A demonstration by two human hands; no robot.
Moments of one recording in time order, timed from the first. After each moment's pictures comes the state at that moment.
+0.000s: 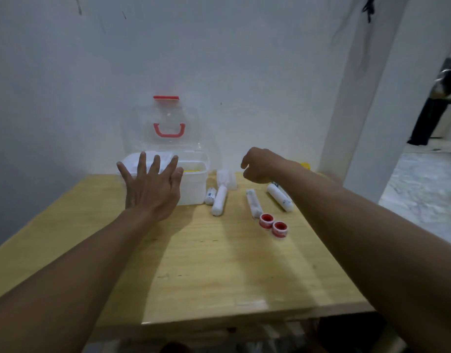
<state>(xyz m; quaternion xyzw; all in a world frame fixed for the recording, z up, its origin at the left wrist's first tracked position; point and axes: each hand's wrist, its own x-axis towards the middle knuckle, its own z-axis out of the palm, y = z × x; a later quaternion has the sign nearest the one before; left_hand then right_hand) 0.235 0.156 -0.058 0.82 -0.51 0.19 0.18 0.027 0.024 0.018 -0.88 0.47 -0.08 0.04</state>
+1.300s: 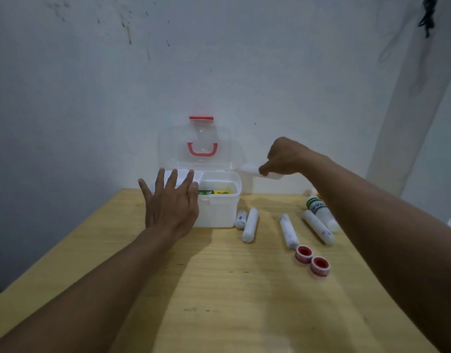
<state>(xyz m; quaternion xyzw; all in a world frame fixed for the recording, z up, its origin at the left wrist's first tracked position) 0.247 0.152 -0.052 0.82 -0.47 0.21 0.27 0.060 -0.026 0.065 -0.88 0.45 -0.14 0.06</state>
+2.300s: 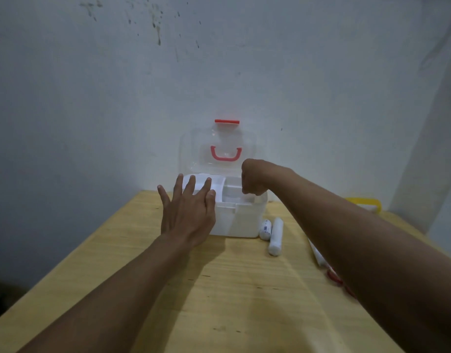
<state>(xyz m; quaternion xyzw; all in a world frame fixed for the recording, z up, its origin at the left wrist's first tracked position) 0.273 0.162 -0.055 0.82 -0.48 0.18 0.26 0.169 0.028 0.042 -0.91 0.40 -0.06 0.05</state>
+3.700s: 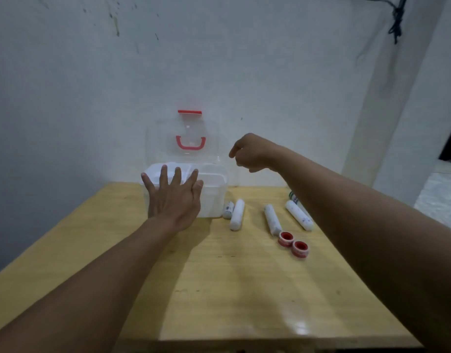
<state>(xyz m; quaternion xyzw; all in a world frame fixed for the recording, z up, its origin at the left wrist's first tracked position) 0.235 0.153 -0.048 0.83 -0.50 0.18 0.17 0.087 0.047 0.076 -0.87 0.42 -0.16 0.20</state>
